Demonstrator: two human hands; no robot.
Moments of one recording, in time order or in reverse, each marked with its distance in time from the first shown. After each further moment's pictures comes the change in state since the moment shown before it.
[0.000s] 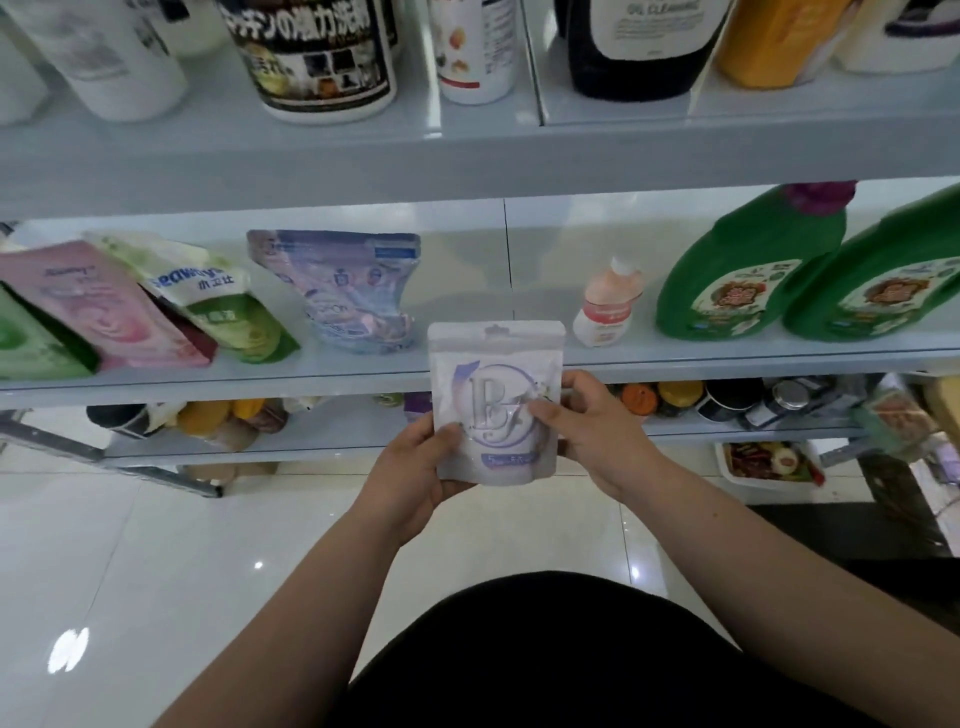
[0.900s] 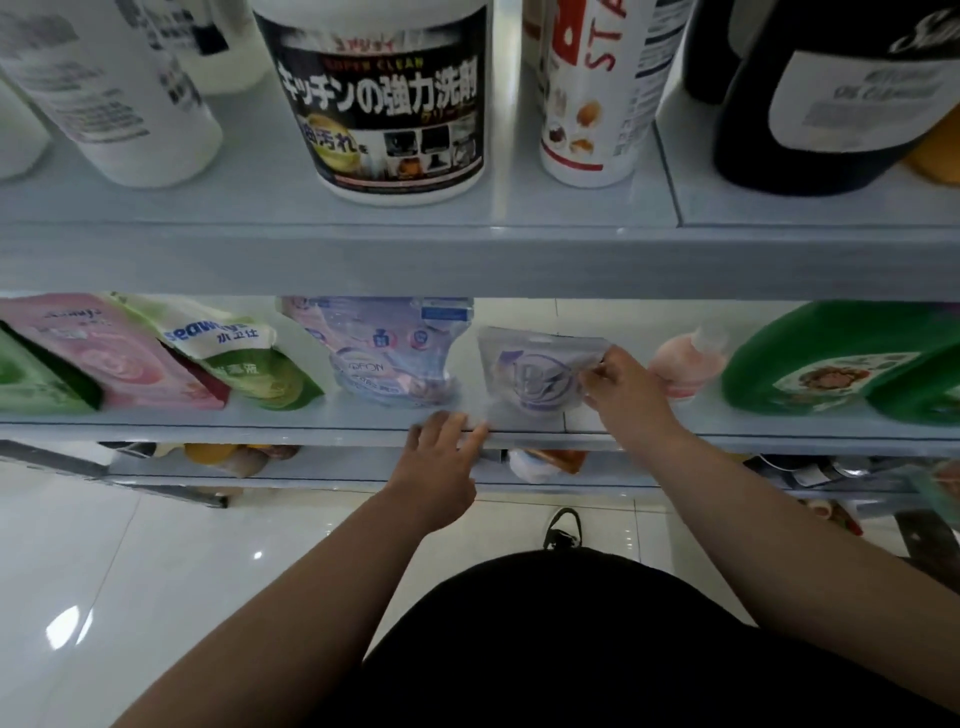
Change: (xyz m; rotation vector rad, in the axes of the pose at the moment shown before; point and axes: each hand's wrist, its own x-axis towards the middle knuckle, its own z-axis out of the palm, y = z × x) left_hand 0.123 0.024 -0.060 1.901 -0.045 0.298; right_hand 0.154 -0.030 0.004 -0.491 0.134 -0.141
